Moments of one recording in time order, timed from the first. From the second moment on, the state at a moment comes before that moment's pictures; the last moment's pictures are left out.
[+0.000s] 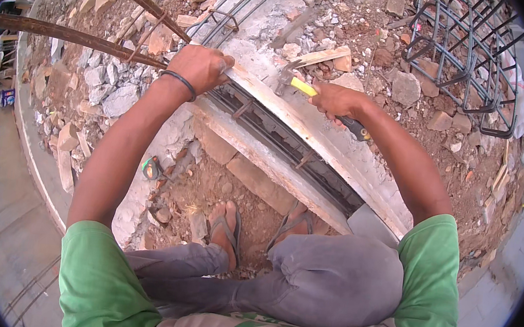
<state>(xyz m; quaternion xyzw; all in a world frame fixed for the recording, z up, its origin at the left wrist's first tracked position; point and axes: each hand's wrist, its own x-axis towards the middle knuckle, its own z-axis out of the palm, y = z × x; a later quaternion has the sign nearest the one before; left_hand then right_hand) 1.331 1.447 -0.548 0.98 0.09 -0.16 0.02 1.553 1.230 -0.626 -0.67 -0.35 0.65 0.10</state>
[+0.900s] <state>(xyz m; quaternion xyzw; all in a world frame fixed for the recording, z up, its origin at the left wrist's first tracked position) 1.394 1.449 -0.561 0.91 -0.09 -0.40 -0.04 1.545 1.241 -0.655 -0.66 -0.40 0.63 0.09</state>
